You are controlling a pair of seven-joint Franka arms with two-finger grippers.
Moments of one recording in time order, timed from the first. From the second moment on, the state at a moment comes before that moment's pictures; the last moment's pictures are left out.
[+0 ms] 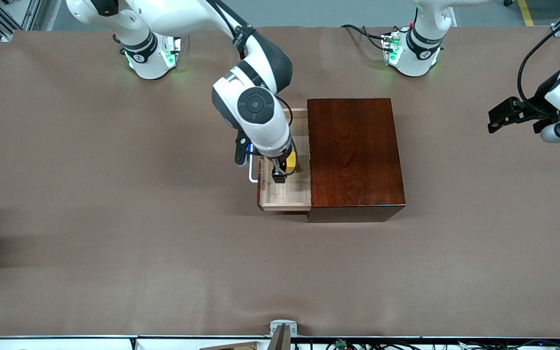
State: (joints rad) left arm 0.01 0.03 -0.10 -1.53 0.01 1.53 -0.07; right arm 0.78 0.66 -0.03 -1.26 0.17 1.94 2.35
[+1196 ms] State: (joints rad) left arm 0.02 0.03 -0.10 -1.54 0.01 1.54 -0.07; right arm 0.82 0.68 -0.03 -1.36 0.08 2.05 2.16
